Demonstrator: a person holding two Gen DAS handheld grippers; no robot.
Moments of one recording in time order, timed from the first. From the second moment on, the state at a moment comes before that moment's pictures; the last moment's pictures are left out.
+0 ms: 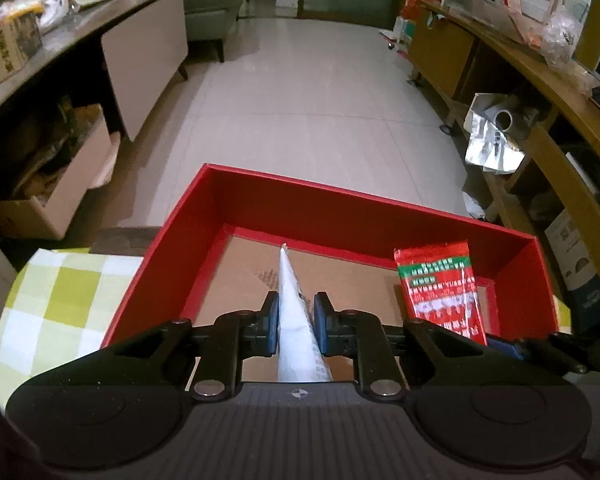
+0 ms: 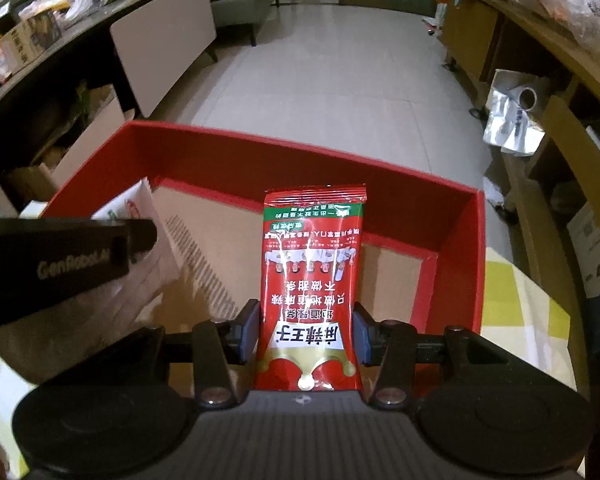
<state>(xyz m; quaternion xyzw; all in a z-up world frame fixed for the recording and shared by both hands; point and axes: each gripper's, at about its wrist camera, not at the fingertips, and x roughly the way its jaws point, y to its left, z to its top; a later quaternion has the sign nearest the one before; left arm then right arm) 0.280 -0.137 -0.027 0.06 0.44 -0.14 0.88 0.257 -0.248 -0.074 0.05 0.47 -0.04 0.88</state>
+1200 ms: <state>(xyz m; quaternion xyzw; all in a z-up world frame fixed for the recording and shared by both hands) 0.292 -0.140 -0.026 0.14 0.39 -0.08 0.91 0.240 -0.253 -0.051 0.04 0.45 -0.05 0.89</state>
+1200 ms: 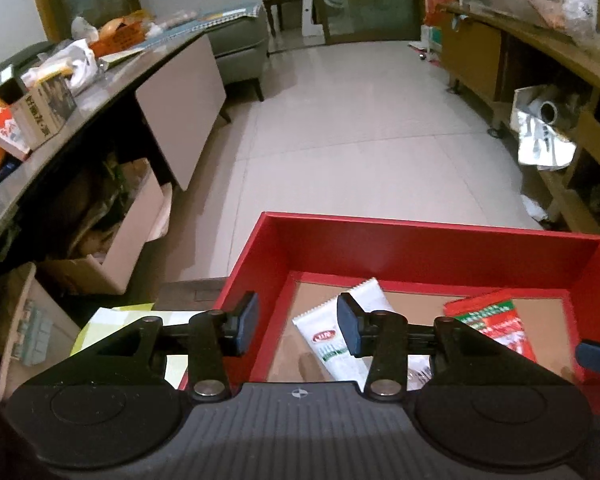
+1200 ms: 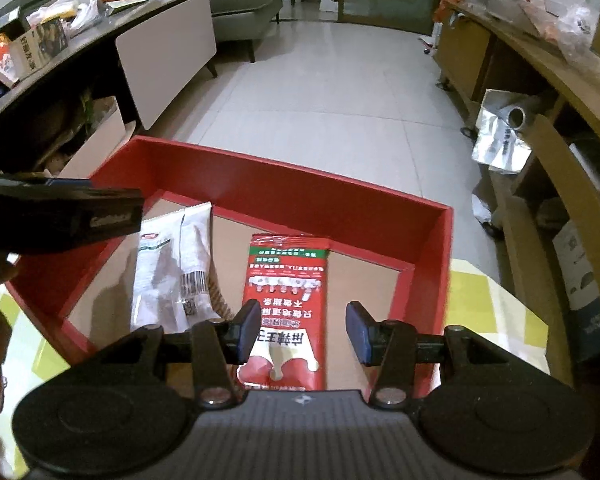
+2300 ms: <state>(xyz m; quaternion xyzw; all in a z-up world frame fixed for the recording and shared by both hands) 0.221 -0.104 0.001 0.15 0.41 -0.08 0.90 0.179 -0.220 -0.014 0.04 0.46 -0.03 0.89</state>
